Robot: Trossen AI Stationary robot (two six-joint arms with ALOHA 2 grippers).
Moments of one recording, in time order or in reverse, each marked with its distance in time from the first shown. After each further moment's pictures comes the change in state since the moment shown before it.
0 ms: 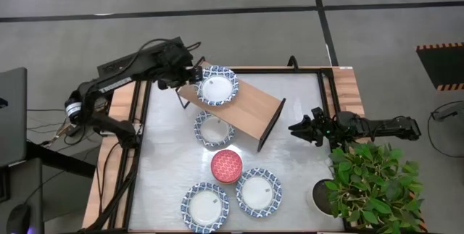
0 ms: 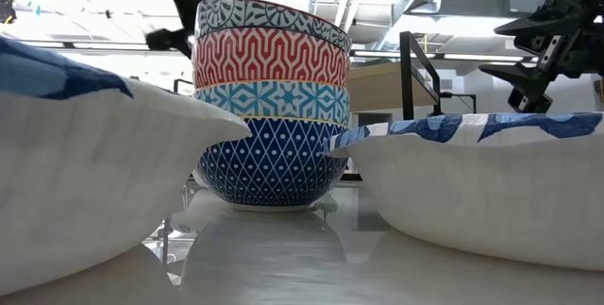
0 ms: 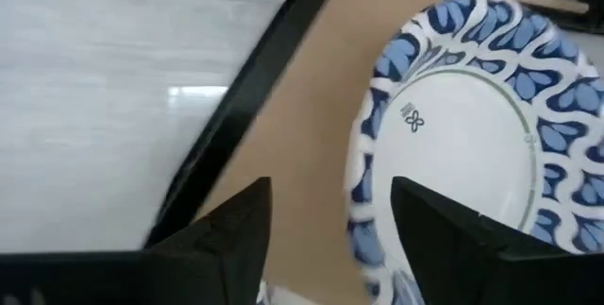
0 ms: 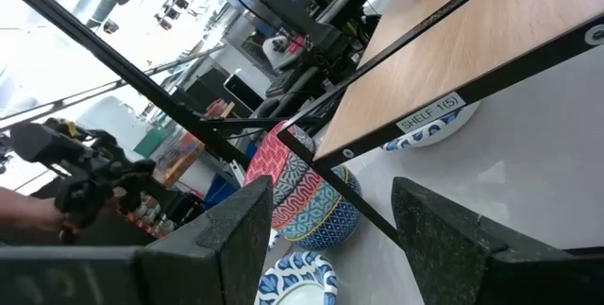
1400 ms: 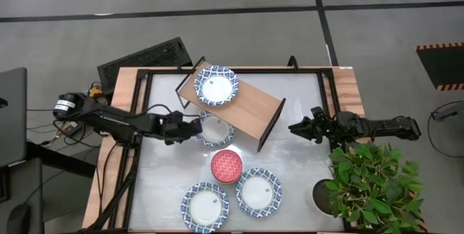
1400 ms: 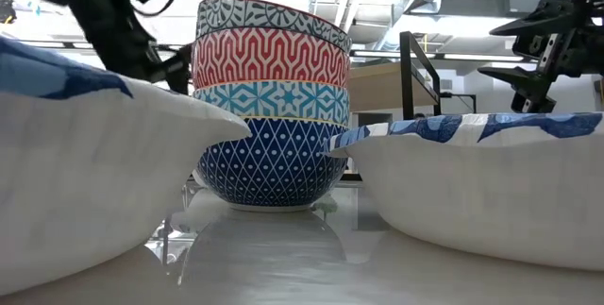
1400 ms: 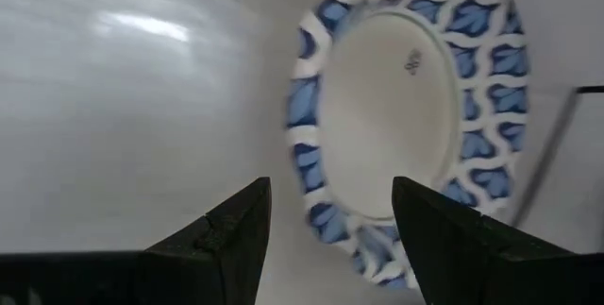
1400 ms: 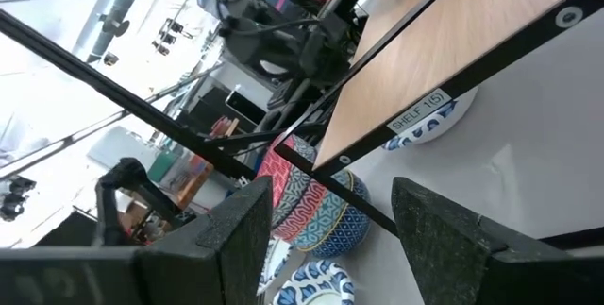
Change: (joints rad) left arm -0.669 -0.152 -0.755 0.632 -0.238 -0.754; right arm 0.000 0.000 0.000 -0.005 0.028 0.121
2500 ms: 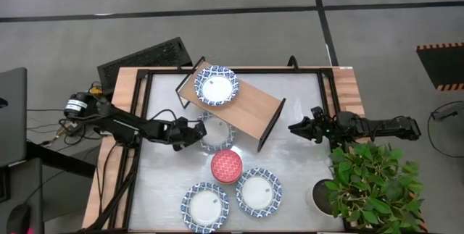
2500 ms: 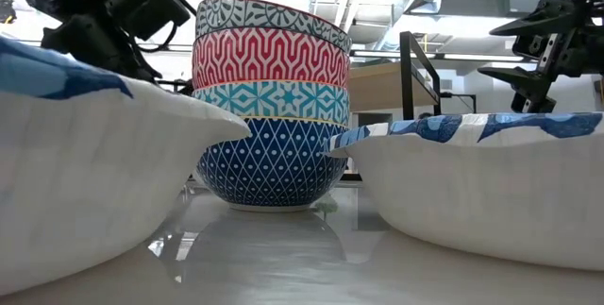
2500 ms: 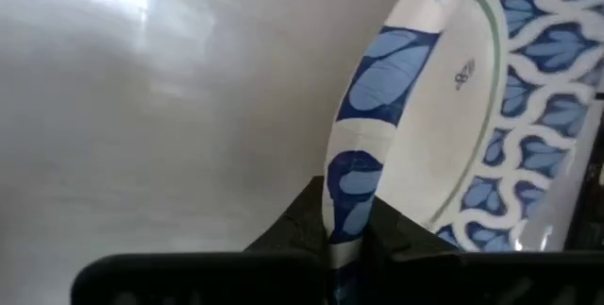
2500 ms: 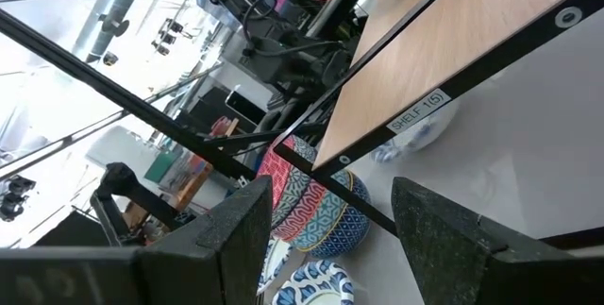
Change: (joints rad) left arm -0.011 0.159 -0.121 0.374 0.013 -0.086; right arm 0.000 0.000 0.000 -0.001 0.001 -0.008
